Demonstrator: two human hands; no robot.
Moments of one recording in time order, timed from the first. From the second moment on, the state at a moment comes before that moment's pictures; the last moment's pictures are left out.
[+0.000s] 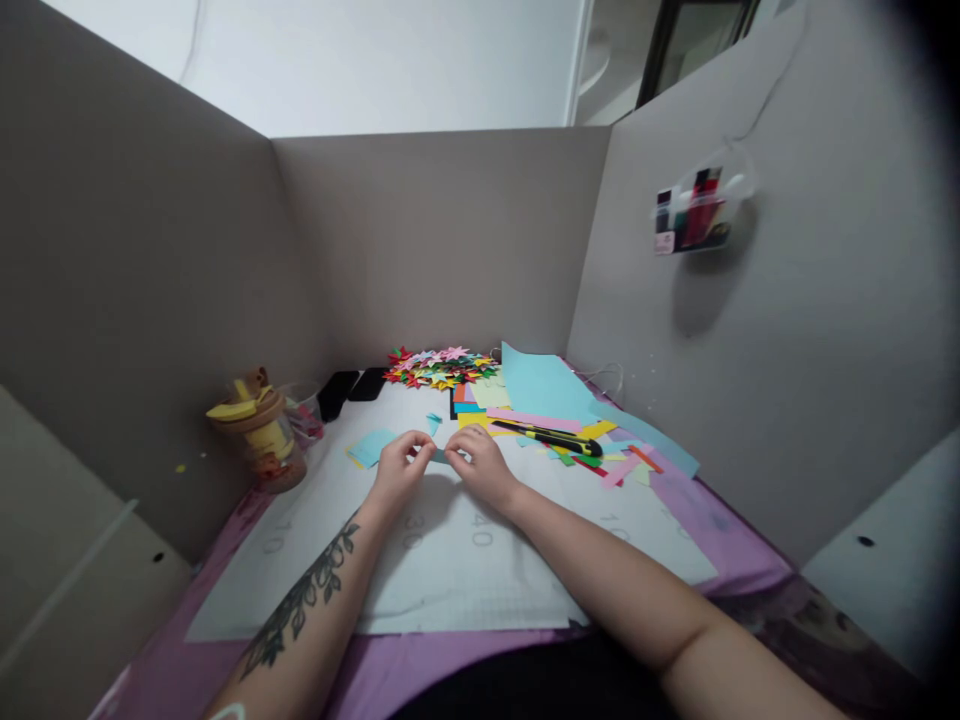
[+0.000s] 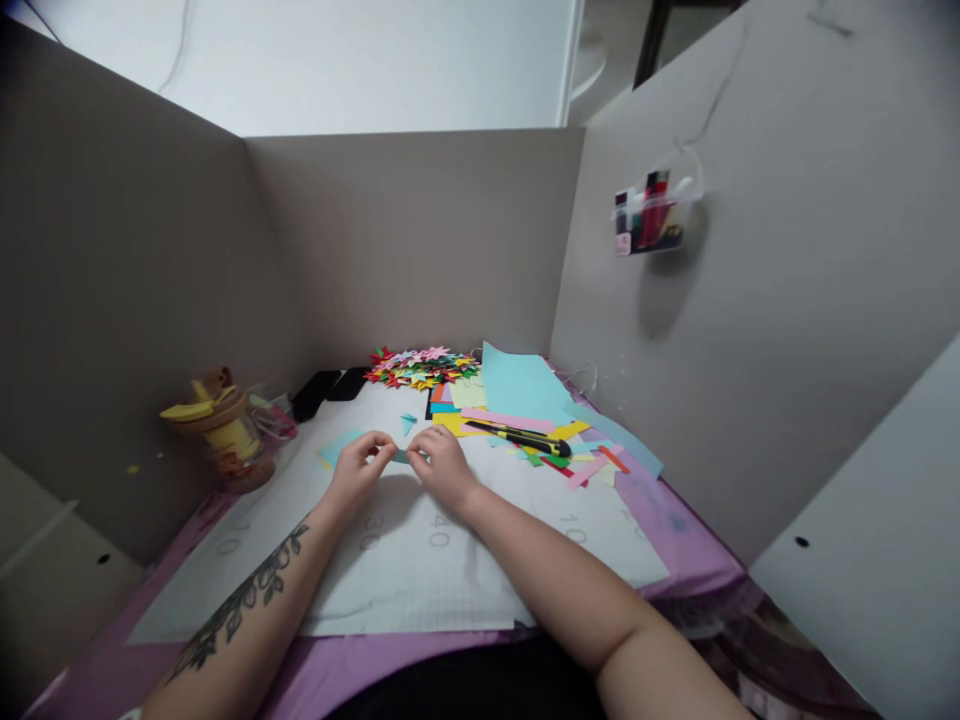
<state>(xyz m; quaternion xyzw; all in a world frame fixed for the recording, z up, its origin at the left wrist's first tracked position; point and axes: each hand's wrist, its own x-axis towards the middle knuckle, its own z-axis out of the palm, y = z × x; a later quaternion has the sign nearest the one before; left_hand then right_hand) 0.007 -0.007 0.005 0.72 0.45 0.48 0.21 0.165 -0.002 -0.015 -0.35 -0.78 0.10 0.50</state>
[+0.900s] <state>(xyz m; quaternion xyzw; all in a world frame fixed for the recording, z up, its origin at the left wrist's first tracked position) -0.023 0.015 0.001 0.61 0.48 0.58 0.24 0.186 0.013 -0.011 -0.38 -0.72 0.14 0.56</state>
